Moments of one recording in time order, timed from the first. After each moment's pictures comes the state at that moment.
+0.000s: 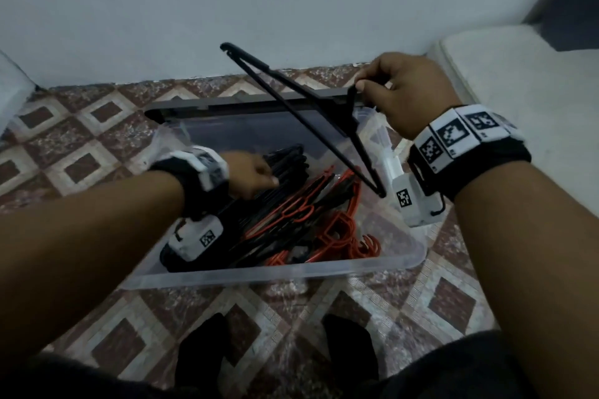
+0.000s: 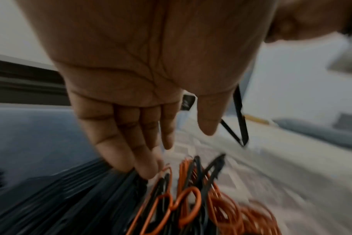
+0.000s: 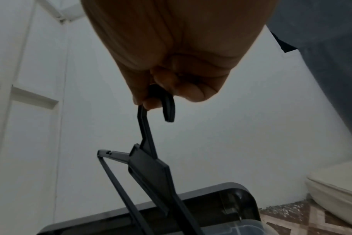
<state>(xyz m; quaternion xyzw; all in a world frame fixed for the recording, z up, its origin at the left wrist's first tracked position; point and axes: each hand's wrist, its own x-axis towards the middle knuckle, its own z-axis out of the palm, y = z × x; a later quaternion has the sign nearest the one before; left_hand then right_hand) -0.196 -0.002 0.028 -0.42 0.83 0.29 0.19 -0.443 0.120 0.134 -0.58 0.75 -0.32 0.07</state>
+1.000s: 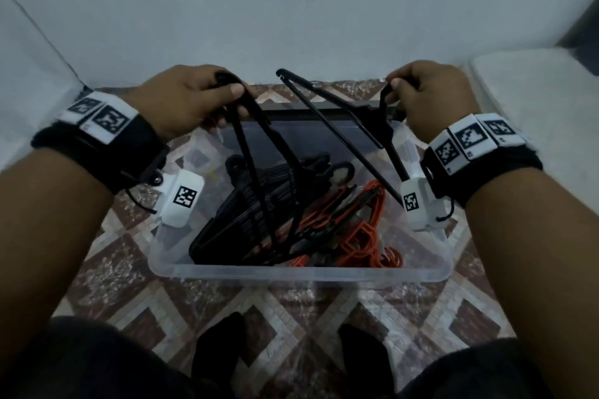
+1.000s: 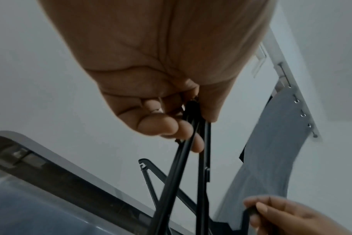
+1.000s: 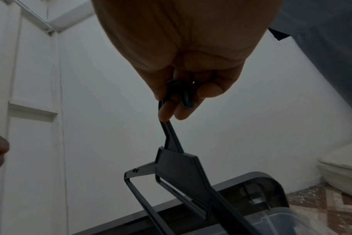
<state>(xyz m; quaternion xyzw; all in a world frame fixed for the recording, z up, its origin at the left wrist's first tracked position) -0.104 0.001 0.161 -0.40 0.79 0.43 -0.21 -0.425 0.103 0.134 -0.53 0.76 -0.37 0.08</state>
